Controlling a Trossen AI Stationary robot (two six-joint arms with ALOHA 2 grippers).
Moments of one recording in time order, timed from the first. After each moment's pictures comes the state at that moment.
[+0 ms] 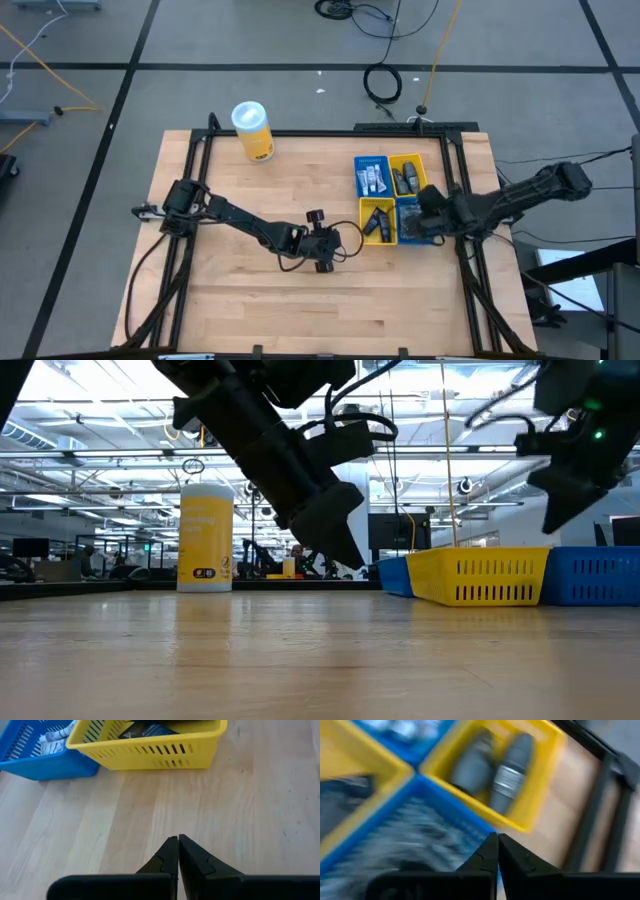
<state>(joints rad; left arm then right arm) -0.23 2.01 1.23 -0.09 -0.48 -0.11 0.27 1.03 0.61 -1.13 0.71 1.12</state>
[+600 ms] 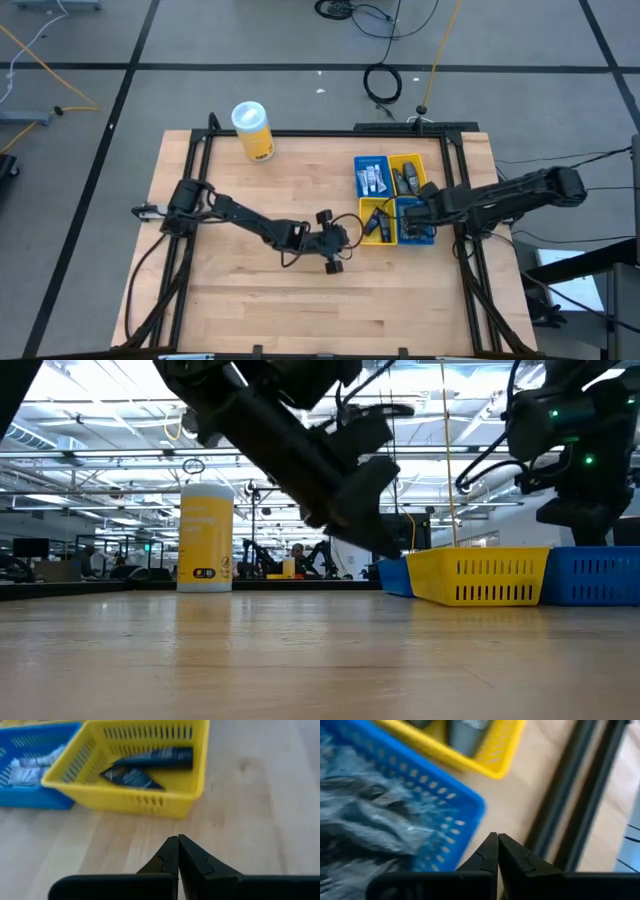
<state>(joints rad) -0.20 2.04 1.23 0.13 -0.37 -0.13 0.05 1.16 0.61 -1.27 0.49 1.11</state>
